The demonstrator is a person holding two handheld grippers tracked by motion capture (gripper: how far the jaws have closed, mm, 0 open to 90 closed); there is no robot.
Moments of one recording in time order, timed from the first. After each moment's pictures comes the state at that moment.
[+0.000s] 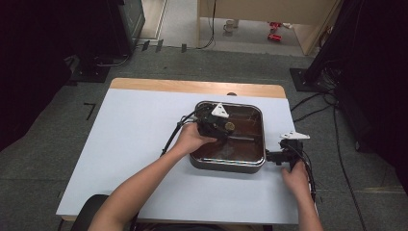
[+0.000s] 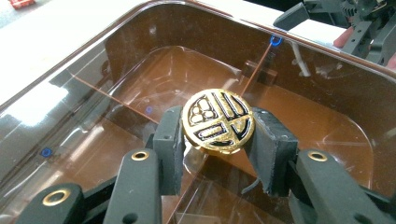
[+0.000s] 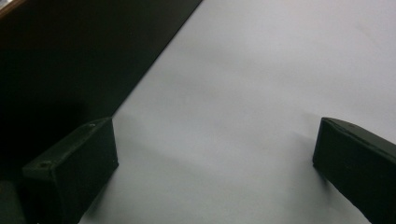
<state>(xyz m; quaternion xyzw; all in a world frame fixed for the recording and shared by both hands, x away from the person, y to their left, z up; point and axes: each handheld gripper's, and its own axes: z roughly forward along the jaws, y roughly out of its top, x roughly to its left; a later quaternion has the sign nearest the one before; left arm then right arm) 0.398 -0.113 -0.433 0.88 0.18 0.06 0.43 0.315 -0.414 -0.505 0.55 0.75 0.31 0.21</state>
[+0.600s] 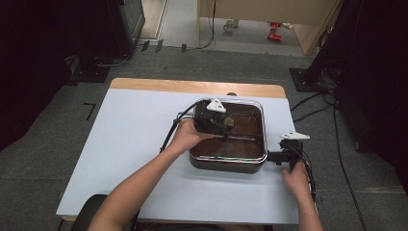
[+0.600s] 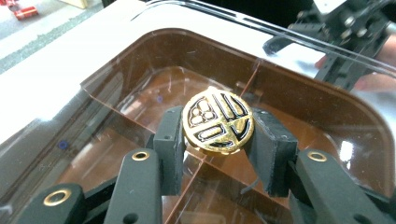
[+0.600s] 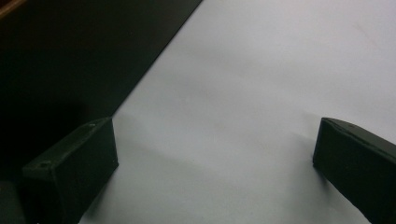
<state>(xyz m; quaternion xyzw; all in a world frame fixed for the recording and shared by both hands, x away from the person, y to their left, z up) 0.393 -0.100 -0.401 0.87 0.18 0.06 0.45 0.314 -0.413 -0.505 0.55 0.74 0.31 0.21</state>
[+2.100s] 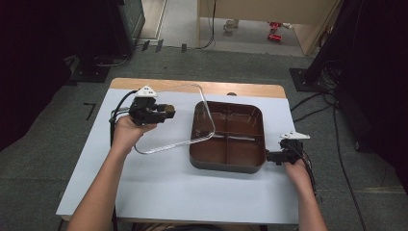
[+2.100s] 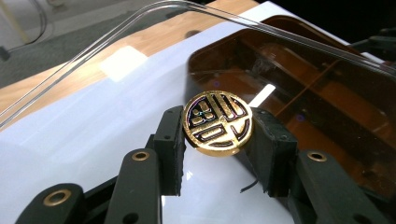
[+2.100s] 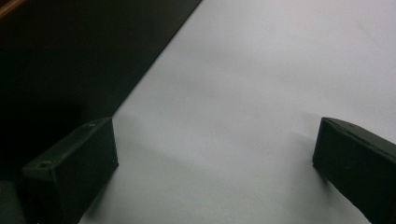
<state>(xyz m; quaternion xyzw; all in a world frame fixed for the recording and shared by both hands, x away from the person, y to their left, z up) 0.400 0.073 -0.372 0.83 0.33 0.10 0.44 0.315 -0.414 -0.505 0.55 0.75 0.31 0.21</state>
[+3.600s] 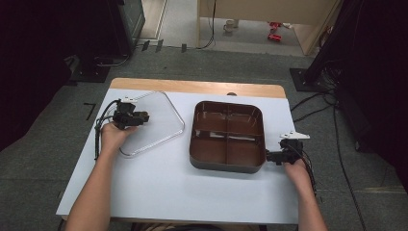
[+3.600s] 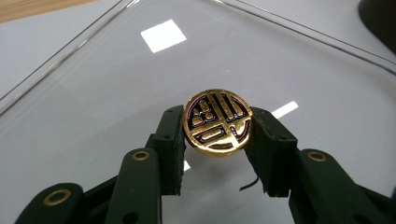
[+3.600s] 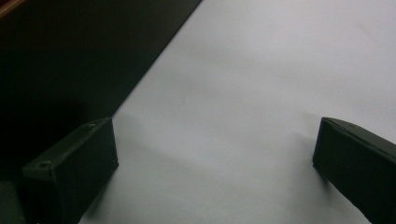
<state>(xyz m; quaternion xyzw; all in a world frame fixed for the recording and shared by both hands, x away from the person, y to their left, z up) 0.452 0.150 -0.470 0.81 0.45 0.14 0.35 0.315 -0.414 -0.505 0.55 0.75 0.31 0.21</state>
